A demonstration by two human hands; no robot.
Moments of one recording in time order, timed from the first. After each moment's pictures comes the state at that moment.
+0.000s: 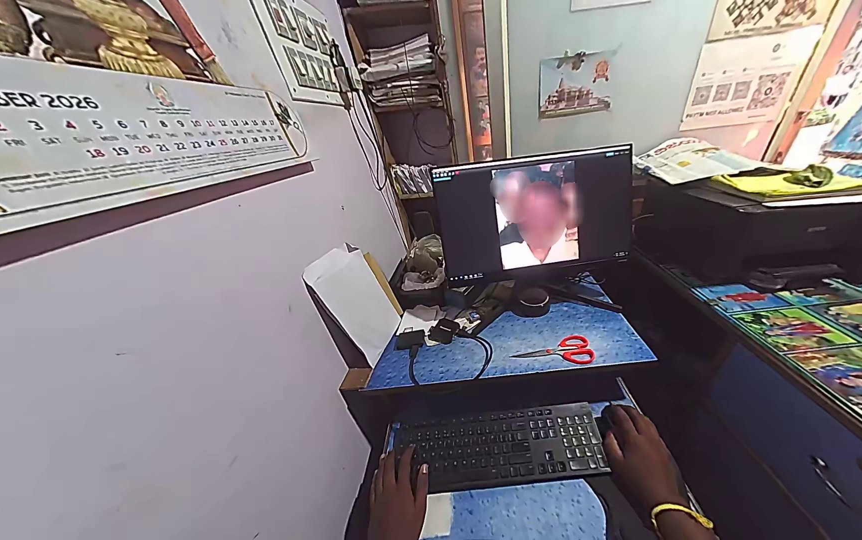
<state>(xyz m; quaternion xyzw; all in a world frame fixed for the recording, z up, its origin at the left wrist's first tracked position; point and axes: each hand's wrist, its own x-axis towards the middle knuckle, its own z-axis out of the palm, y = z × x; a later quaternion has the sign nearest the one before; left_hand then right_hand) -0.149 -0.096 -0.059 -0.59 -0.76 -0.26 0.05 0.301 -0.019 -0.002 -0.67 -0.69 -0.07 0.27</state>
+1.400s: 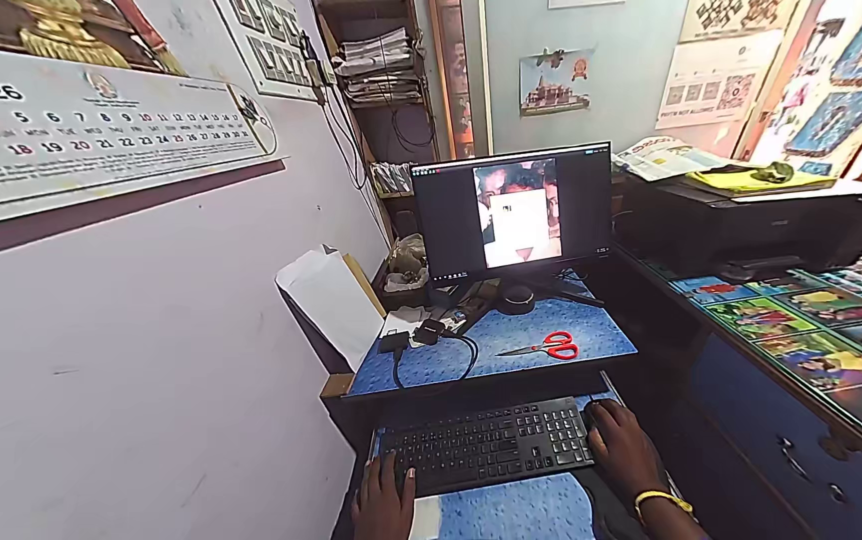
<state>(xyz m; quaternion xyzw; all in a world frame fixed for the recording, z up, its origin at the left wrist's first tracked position) -0.147 -0.100 -0.057 -0.58 -0.77 -0.26 0.04 0.304 -0.017 -0.008 -0.65 -0.70 -0.08 0.27</state>
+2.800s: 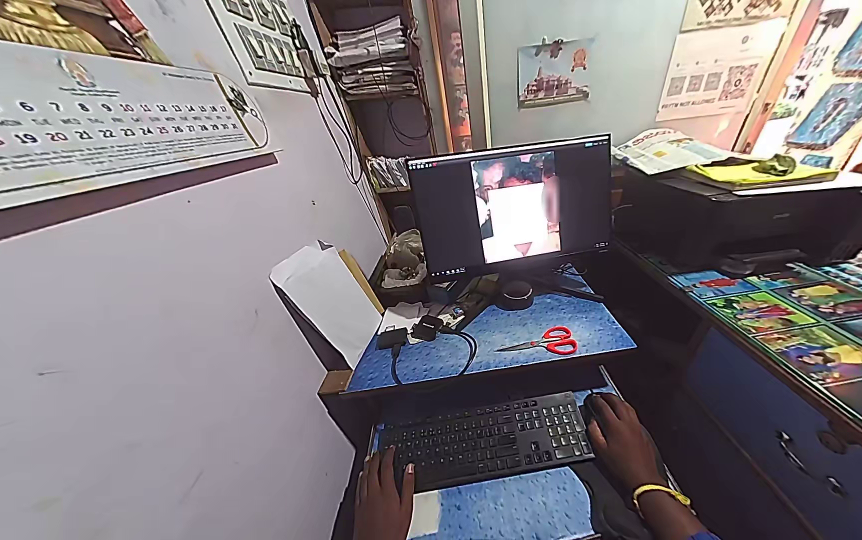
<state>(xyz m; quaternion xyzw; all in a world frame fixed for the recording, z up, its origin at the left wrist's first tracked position) -0.152 -0.095 -0.065 -0.60 -0.75 -0.27 0.05 0.305 -0.014 -0.012 -0.66 -0.69 -0.08 0.28</state>
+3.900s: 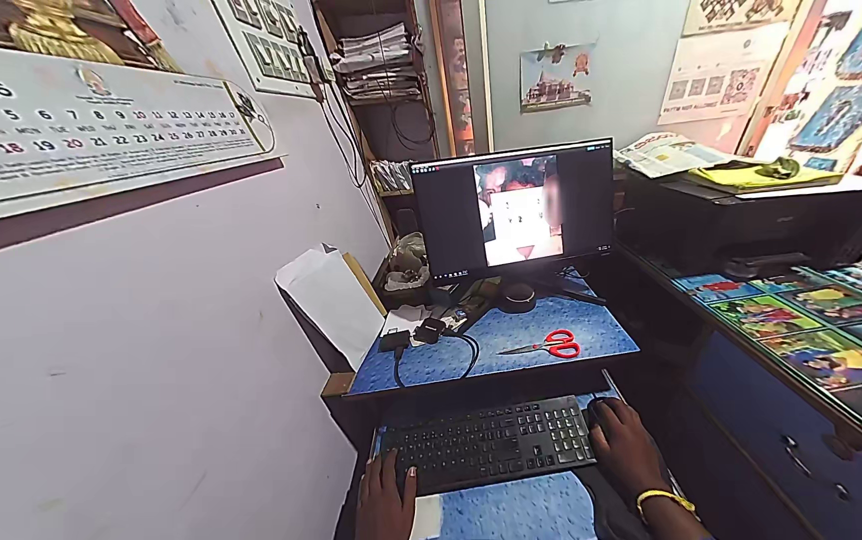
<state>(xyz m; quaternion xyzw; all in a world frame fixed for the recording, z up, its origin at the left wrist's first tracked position) -0.151 -0.096 -0.058 -0.60 -0.75 -0.27 0.05 0.303 -0.016 -0.008 -0.67 -0.69 -0.06 0.27</state>
